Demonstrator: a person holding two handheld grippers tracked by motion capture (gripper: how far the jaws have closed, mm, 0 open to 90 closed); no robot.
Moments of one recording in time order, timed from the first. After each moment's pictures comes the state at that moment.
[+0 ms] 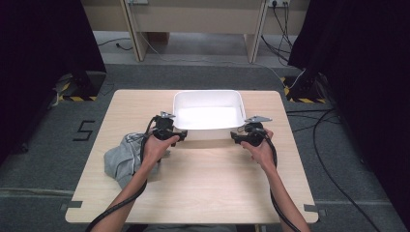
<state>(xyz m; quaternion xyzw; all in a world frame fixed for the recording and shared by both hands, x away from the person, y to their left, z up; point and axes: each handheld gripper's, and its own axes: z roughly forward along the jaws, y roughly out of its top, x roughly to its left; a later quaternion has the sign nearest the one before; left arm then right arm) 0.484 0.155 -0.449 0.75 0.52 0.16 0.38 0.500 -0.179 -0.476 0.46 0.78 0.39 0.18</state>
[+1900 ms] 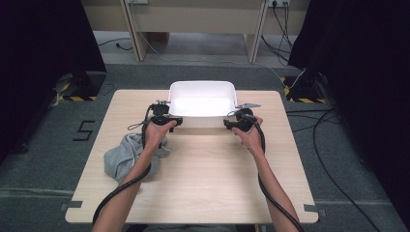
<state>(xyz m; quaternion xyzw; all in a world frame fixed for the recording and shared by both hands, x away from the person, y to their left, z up) 0.537 0.168 -0.449 0.71 0.58 0.16 0.37 0.549 -0.150 -0.469 0.48 0.77 0.38 0.18</state>
